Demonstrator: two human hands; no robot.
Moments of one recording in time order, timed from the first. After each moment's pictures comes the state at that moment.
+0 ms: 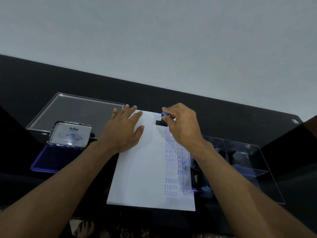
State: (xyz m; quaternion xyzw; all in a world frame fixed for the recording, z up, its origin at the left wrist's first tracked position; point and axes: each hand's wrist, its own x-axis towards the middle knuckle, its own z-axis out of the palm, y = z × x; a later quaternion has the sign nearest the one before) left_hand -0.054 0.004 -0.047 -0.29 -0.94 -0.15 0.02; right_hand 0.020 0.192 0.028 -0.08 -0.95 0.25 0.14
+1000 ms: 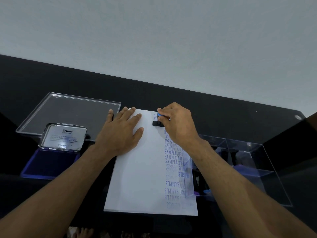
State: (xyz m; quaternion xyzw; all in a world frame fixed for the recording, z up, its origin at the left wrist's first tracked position) left_hand -0.062 0.009 -0.060 -0.30 -0.95 -0.08 0.01; right_hand -0.001 0.194 0.014 -0.10 -0.96 0.23 0.08
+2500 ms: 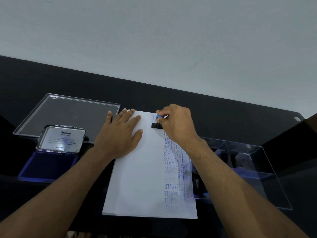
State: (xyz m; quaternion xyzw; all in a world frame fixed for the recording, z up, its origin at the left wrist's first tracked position) left_hand -0.063 0.008 -0.065 -0.30 -0.95 -0.08 0.02; right_hand -0.007 0.194 0.014 -0.11 -0.95 0.26 0.11
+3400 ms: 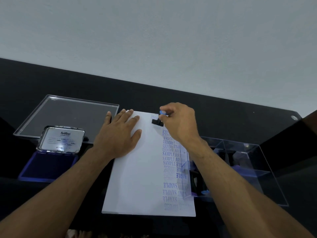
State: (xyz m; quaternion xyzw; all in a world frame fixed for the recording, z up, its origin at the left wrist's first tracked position) left_hand -0.062 0.008 -0.065 -0.30 -0.95 -0.08 0.03; right_hand -0.001 0.203 0.014 -0.12 -0.93 0.31 0.19
